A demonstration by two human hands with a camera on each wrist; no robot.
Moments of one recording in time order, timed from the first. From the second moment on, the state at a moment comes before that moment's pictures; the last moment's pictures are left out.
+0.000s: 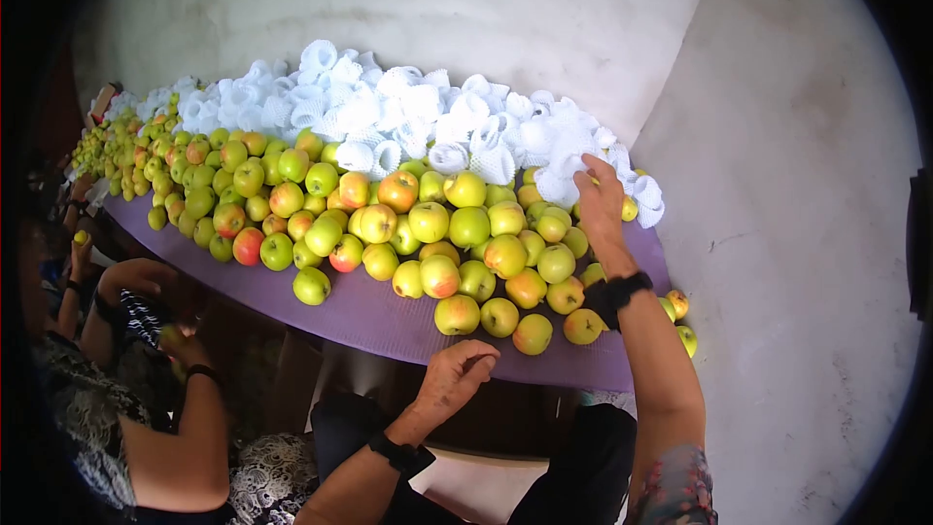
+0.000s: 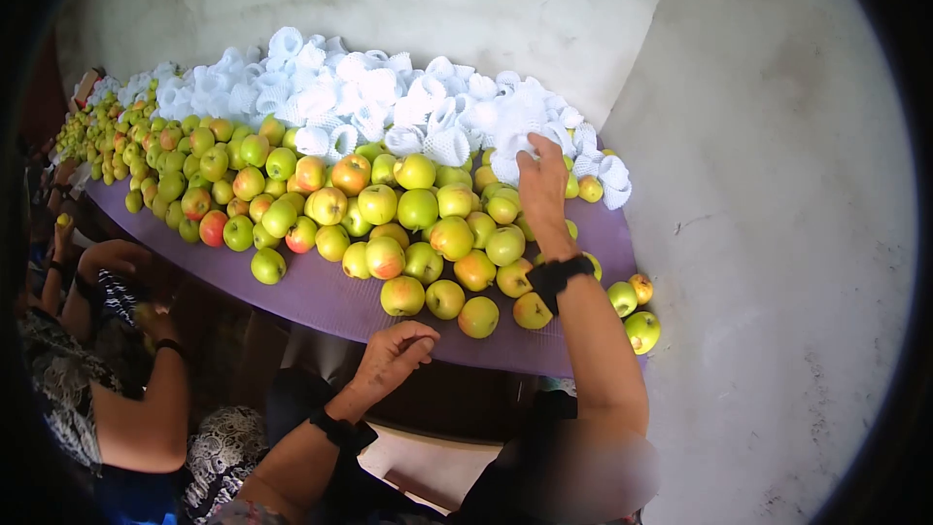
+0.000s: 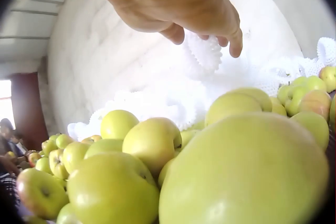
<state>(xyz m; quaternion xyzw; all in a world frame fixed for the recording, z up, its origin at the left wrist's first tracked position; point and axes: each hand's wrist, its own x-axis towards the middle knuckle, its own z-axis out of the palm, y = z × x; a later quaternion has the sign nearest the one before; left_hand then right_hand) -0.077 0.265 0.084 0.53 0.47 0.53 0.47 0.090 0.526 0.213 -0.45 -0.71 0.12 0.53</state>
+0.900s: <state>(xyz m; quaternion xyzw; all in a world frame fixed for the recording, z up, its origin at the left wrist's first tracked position) -0.078 0.255 0.075 0.44 0.38 0.59 0.56 0.109 0.291 0.107 -0.32 -0.62 0.57 0.43</state>
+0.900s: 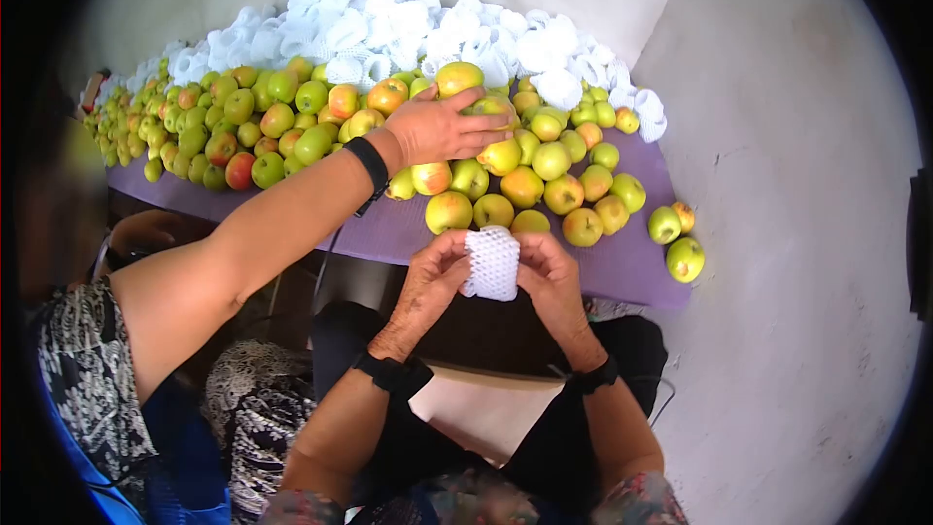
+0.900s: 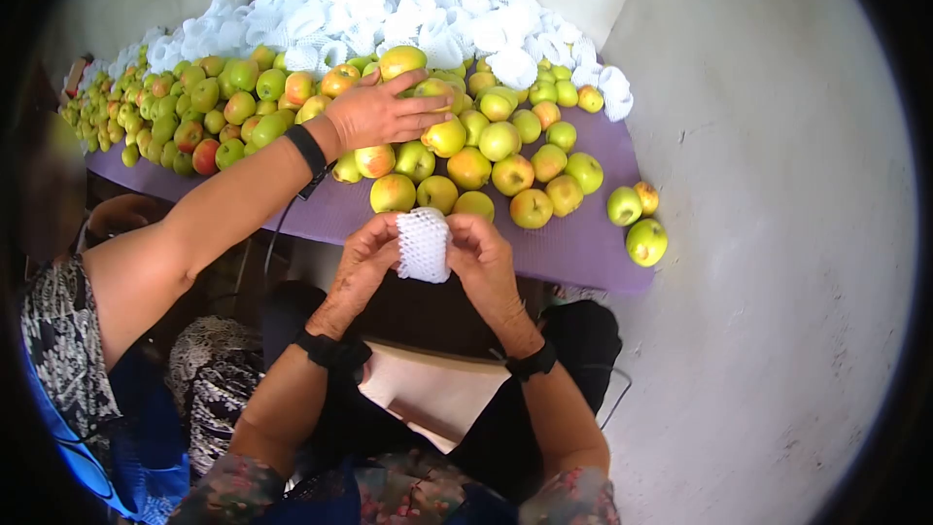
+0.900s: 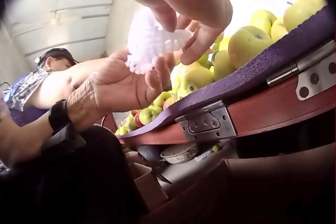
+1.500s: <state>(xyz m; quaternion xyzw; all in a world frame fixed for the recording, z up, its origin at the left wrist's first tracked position) -0.052 0.161 0.089 0.51 0.54 0.61 0.28 0.105 0.232 0.081 -0.37 -0.66 0.51 0.41</state>
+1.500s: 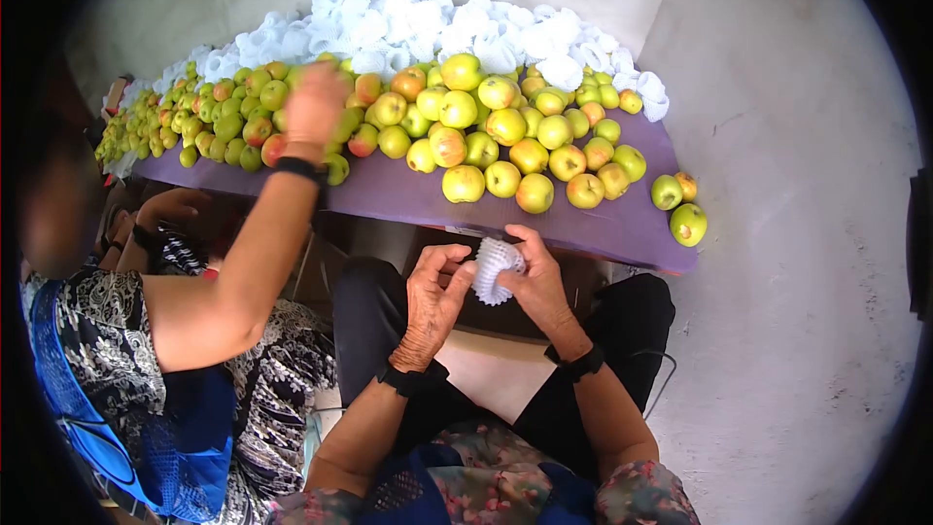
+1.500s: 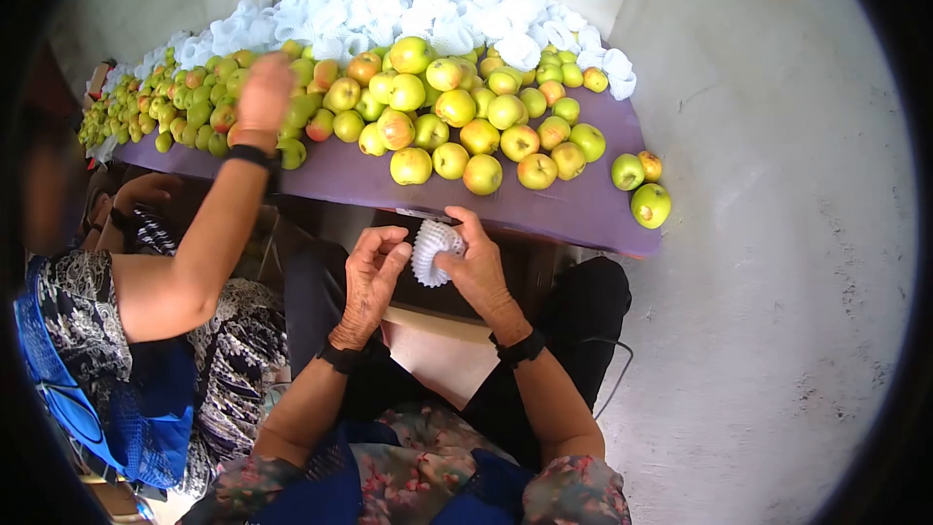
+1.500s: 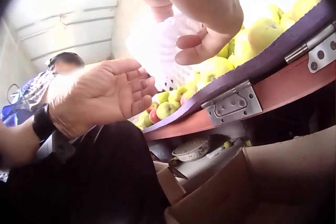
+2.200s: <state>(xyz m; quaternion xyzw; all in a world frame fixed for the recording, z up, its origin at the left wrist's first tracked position) -0.003 0.163 0.042 0.48 0.63 0.48 0.36 0.172 0.209 0.053 -0.45 -0.72 0.40 0.35</state>
